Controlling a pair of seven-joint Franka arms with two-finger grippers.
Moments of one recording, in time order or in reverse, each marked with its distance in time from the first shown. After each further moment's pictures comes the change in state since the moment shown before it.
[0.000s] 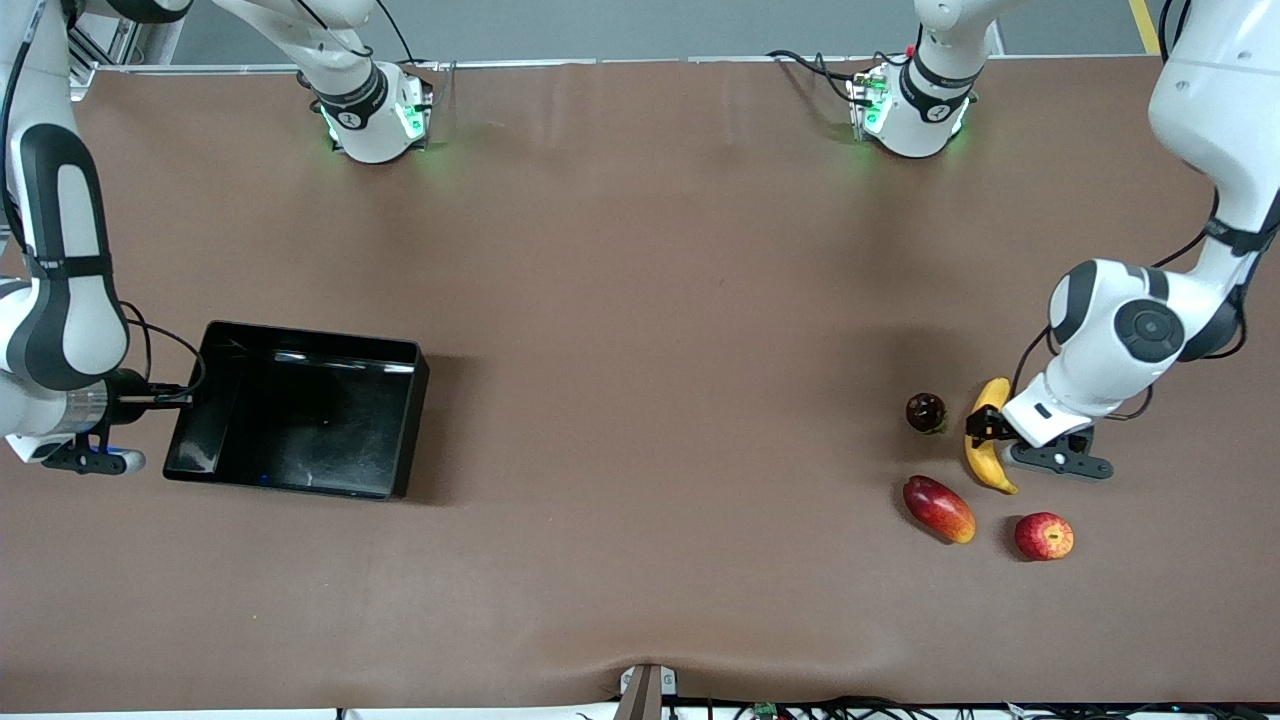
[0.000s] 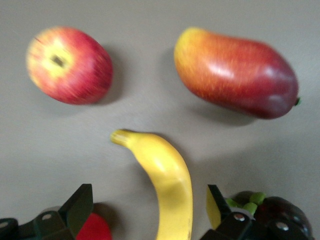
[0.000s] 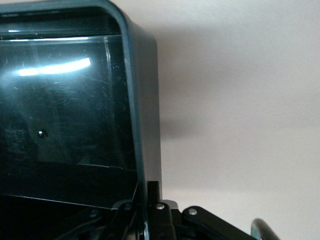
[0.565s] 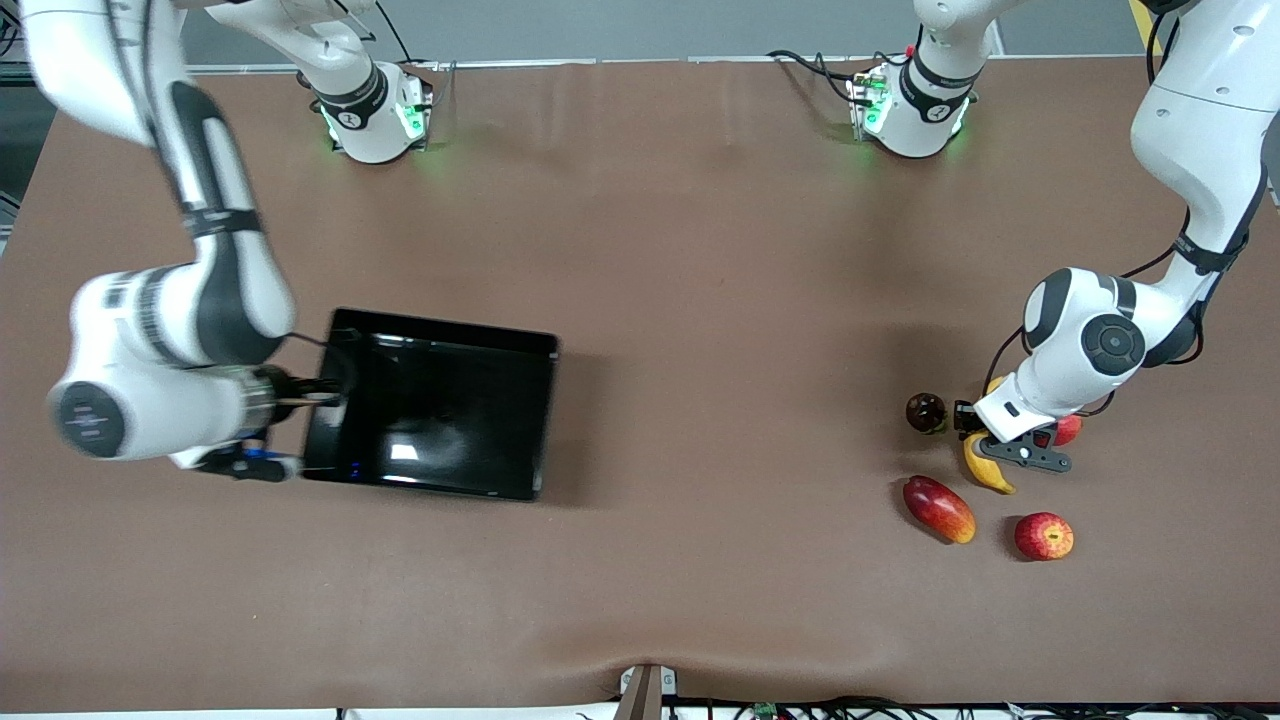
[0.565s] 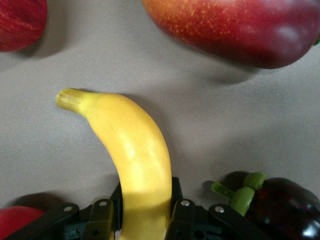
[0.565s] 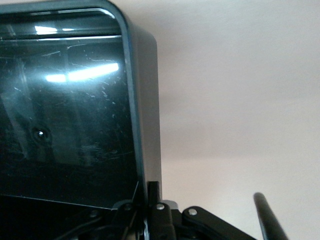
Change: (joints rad) left arm -0.019 0.108 0.023 -0.030 -0.001 0.012 -0.002; right arm 0.310 -0.036 0.002 0.141 0.032 -0.223 0.308
